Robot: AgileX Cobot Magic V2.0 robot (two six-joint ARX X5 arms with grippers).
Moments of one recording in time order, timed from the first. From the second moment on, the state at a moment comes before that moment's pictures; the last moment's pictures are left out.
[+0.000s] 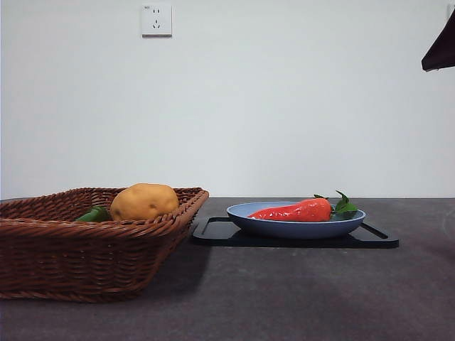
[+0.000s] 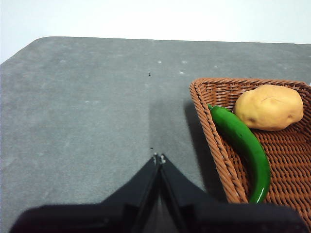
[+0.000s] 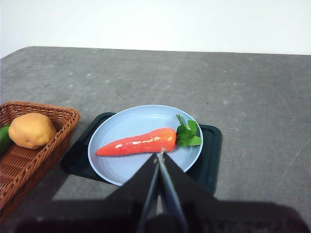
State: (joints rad) left arm -0.08 0.03 0.02 -0.20 -0.04 -0.07; right arm 0.52 0.57 0.42 -0.10 0.21 0.10
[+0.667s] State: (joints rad) left arm -0.08 0.03 0.02 -0.20 -0.04 -0.07; right arm 0.47 0.41 0.42 -0.12 0.26 0.02
